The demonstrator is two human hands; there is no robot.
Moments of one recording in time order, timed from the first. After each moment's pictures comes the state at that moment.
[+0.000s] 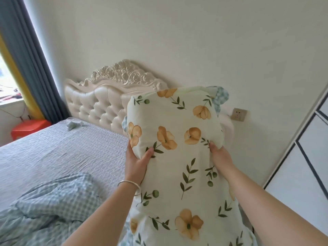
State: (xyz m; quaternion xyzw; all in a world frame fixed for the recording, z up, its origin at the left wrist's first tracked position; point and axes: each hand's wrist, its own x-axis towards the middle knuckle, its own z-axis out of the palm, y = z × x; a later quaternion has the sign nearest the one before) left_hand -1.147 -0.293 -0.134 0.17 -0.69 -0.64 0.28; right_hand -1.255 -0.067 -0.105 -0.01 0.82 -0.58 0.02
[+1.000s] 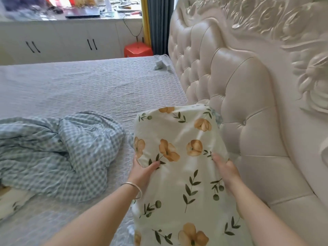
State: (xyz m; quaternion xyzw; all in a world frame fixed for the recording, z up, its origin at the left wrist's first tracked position) left_hand -1.457 -0.451 -0.353 0.62 -0.45 -0.59 0.24; right_hand -1.710 -0.372 -0.329 -0.19 0.80 -0.37 0.43
